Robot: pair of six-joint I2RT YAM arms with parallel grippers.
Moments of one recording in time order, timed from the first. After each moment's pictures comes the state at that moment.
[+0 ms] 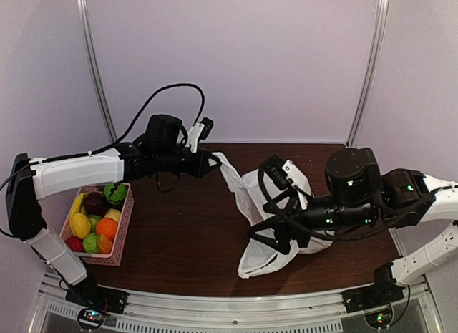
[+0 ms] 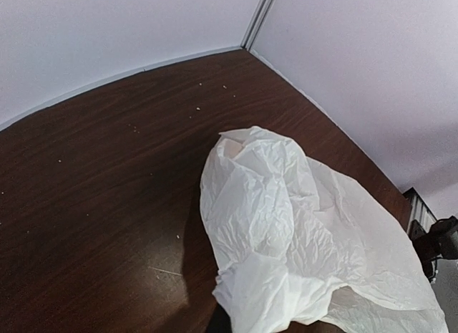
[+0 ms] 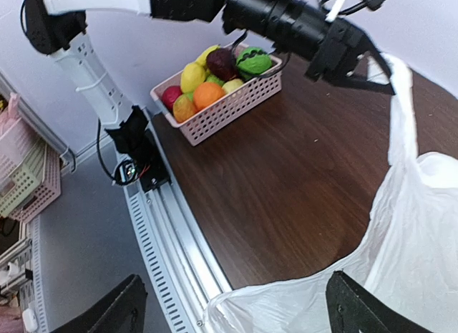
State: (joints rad) left arm -0.76 1.57 1.21 -0.11 0.23 -0.27; right arm 1.36 1.13 1.13 -0.49 0.09 0.37
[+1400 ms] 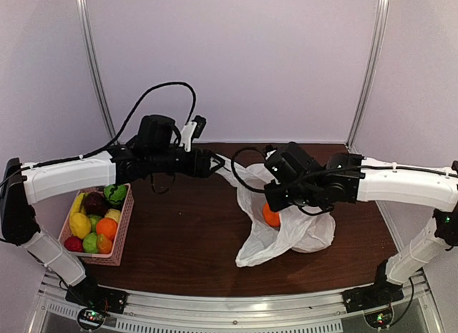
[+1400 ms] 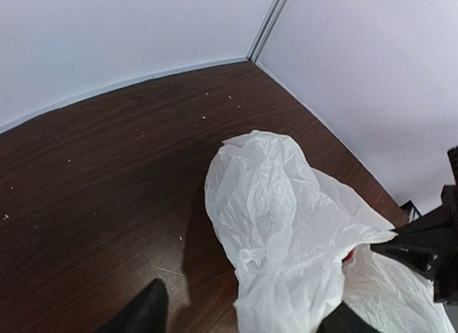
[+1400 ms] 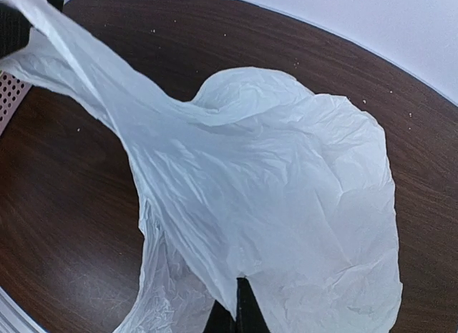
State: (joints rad) left arm -0.76 1.52 1.18 -0.10 0.20 -0.32; right arm 1.08 1.49 1.25 -0.68 0.52 0.49
